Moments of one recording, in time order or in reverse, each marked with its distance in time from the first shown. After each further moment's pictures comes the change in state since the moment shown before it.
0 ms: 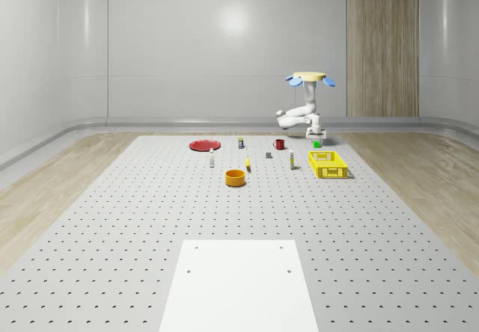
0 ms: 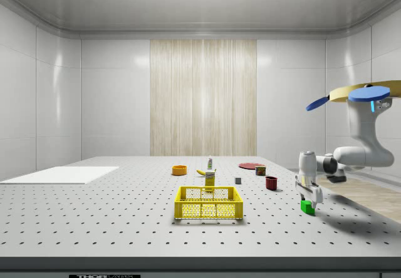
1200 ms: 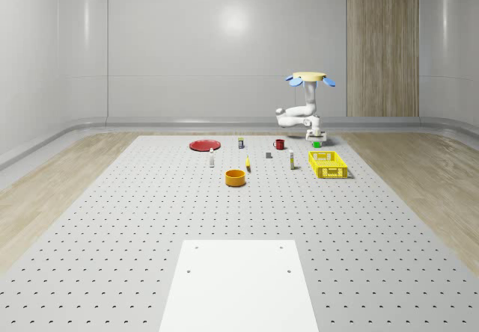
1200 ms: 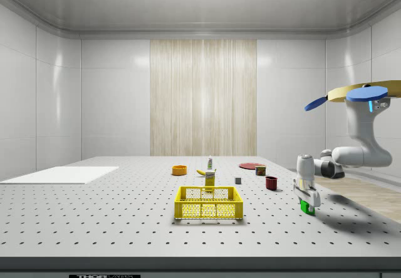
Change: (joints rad) arm -0.007 -0.110 -0.057 0.019 -0.030 0.127 0.001
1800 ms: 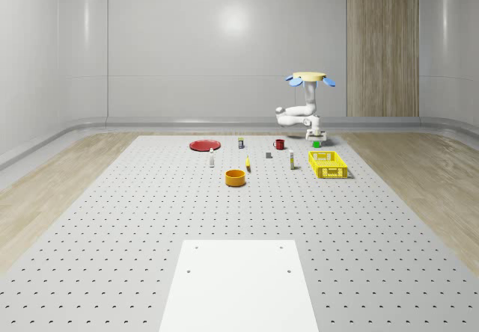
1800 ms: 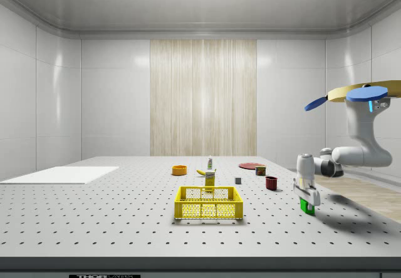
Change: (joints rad) arm -0.013 -0.026 0.047 -0.005 0.053 0.011 0.014
